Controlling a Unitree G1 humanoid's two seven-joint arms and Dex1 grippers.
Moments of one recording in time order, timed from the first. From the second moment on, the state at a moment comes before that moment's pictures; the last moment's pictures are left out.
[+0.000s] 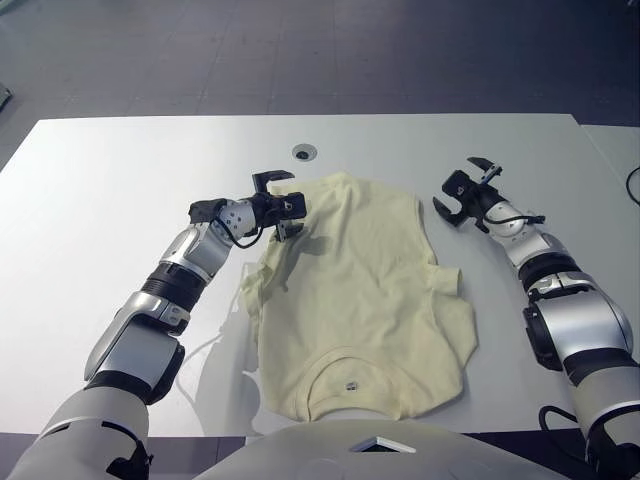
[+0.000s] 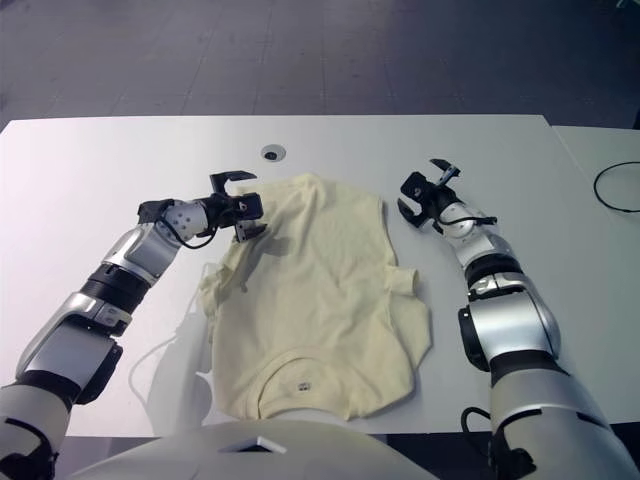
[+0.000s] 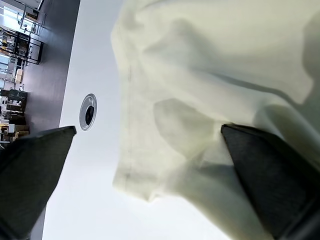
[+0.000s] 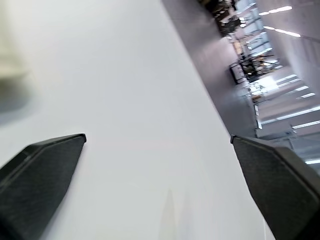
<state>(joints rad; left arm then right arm) -0.64 0.48 -0.44 0.46 0.40 -0.04 -0.57 -0.80 -0.53 0.25 1.24 -0.39 -0.38 0.21</state>
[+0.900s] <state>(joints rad) 0.09 0.98 -0.41 -0.77 0.22 0.47 -1.00 -0.70 -0.60 0.15 0.96 -0.31 -0.35 0.27</state>
